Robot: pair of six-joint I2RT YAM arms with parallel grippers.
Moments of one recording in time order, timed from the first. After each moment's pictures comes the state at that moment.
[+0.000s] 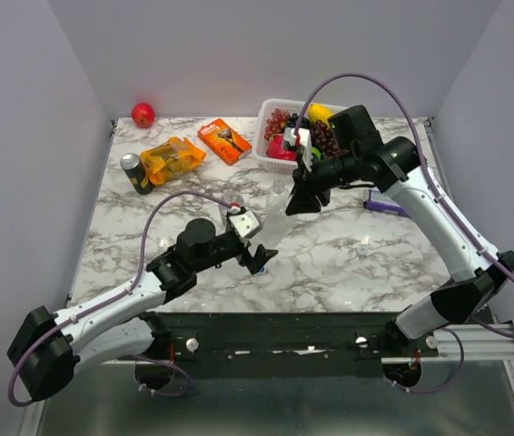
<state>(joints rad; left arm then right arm) -0.82 0.96 0.51 0.28 0.22 0.05 0.59 1.53 1.72 -1.00 -0.77 -0.31</state>
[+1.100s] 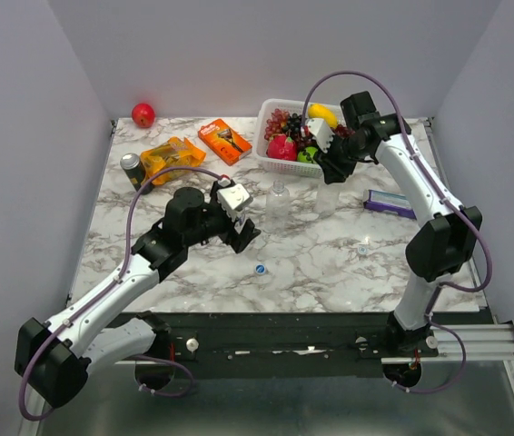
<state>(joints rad) -0.62 0.98 0.76 -0.11 0.32 0.16 0.33 1.84 1.87 -1.13 -0.33 -0.77</state>
